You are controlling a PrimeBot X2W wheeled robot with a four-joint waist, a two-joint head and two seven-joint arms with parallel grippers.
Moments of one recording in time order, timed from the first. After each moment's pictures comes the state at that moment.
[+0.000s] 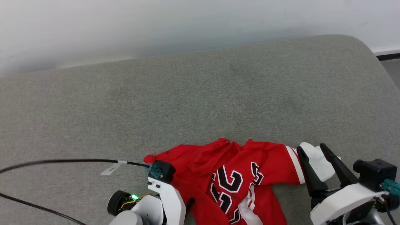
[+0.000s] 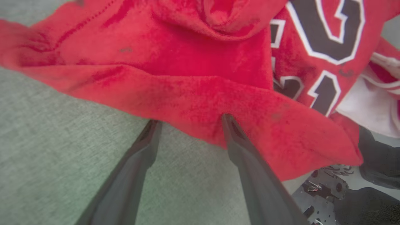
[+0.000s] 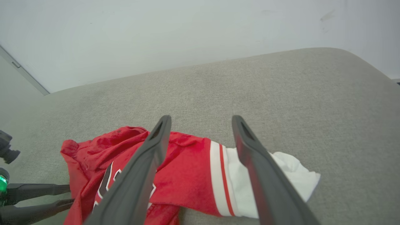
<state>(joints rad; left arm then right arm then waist) -0.19 0.26 -0.52 0.15 -0.51 0.00 0.62 0.06 -0.09 0.05 -0.18 0.30 0.13 0.17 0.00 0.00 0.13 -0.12</state>
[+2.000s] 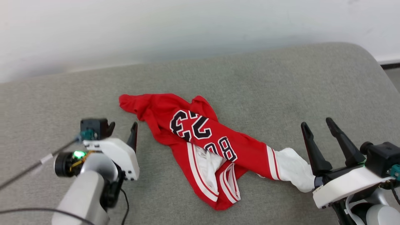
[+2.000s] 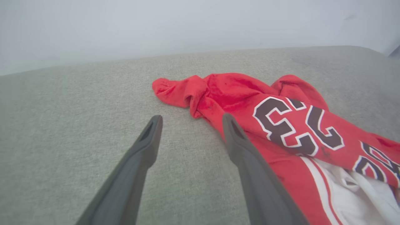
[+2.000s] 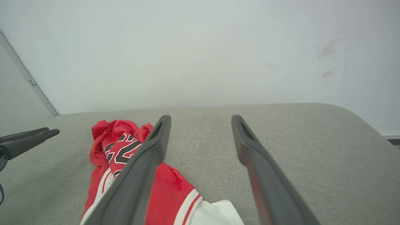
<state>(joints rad) -0.43 0.30 -0.32 0.46 -0.48 0.06 0.04 -0.05 -0.12 0.06 -0.14 0.28 0.13 0.06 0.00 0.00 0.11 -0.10</state>
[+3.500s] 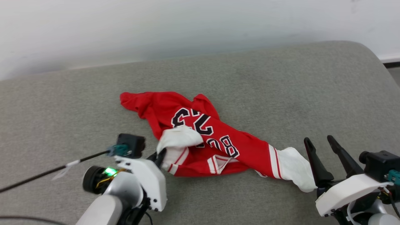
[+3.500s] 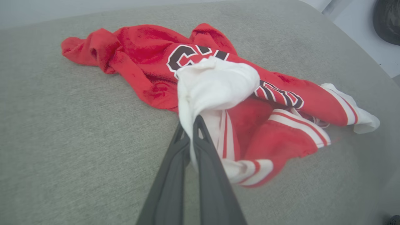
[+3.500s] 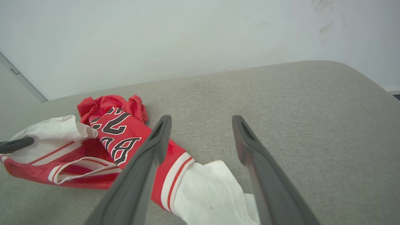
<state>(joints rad) -0.25 0.33 -0.46 0.03 -0.54 0.09 0.37 -0.01 -0.12 0.03 -0.07 0.32 0.13 0.11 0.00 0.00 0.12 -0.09</state>
